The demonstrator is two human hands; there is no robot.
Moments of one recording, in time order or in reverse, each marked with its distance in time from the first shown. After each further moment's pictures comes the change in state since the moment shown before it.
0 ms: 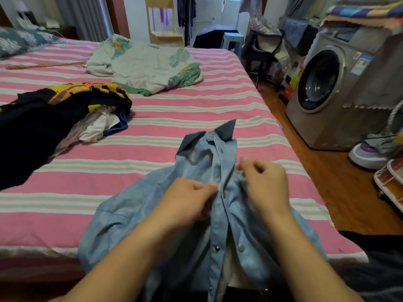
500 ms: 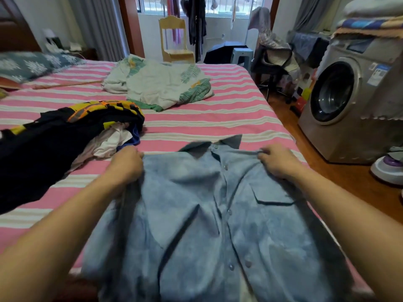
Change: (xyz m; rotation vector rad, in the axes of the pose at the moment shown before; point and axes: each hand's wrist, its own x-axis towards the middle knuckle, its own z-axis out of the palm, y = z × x) left_hand 0.100 0.026 -0.152 0.904 0.437 0.036; right_hand 0.154 0.045 0.005 -0.664 -0.406 -0.097
